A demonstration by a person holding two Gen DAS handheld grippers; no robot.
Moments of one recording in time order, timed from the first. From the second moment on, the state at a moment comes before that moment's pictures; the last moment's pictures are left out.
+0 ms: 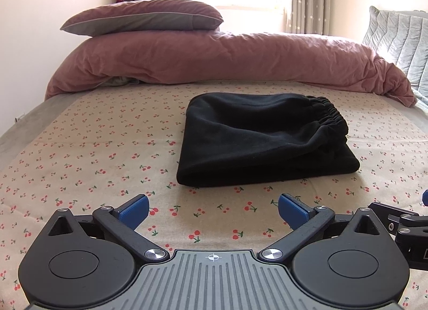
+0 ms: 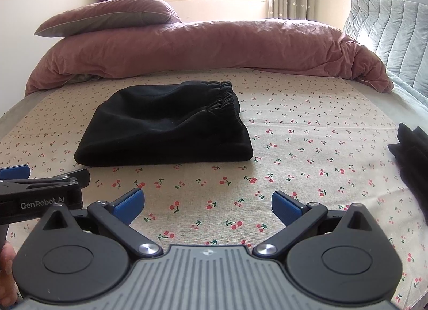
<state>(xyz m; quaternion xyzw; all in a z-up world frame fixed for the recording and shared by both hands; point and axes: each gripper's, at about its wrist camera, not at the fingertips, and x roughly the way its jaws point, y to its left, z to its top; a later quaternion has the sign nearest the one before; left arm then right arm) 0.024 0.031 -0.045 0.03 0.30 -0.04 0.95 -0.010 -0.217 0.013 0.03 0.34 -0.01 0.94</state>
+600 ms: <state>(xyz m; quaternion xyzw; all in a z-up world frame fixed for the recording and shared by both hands) 0.024 0.031 -0.046 0.03 0.31 -0.04 0.95 -0.010 -0.216 0.013 0.03 0.34 -0.01 0.94</state>
